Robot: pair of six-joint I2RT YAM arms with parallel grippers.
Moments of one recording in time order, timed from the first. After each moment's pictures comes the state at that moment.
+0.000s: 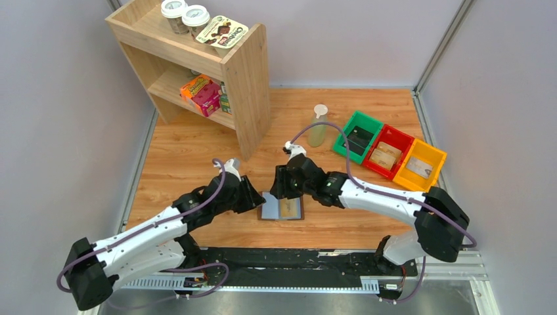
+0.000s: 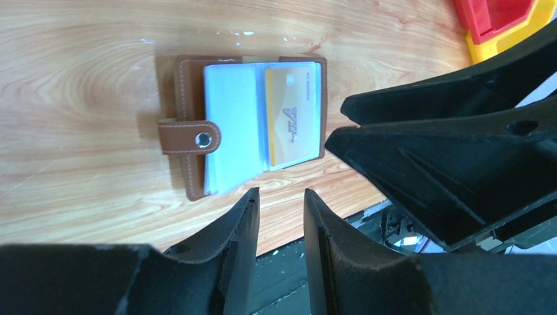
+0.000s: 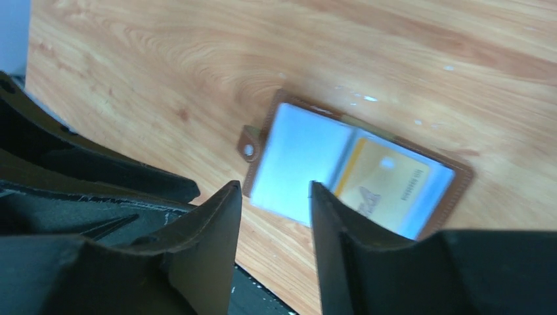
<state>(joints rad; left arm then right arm) -0.86 0.82 0.52 -0.37 -0.09 -1.06 1.00 1.45 0.92 -0.17 0.04 0.72</state>
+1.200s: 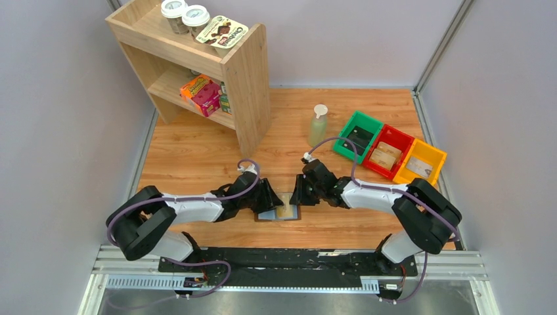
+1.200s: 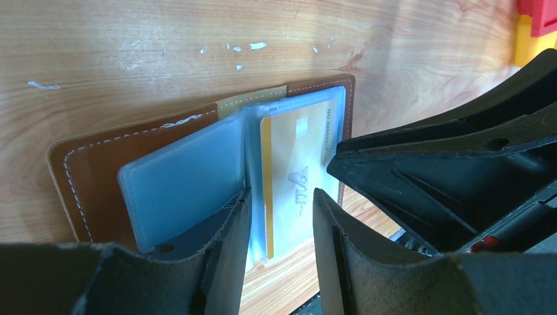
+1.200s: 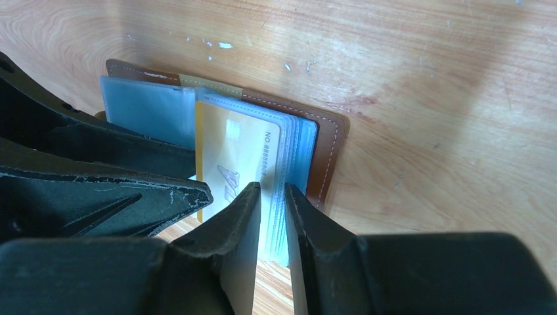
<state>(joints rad) -0.84 1.39 0.45 0.21 0.07 -1.09 0.82 1.52 0.68 -0.03 -0.13 0.79</state>
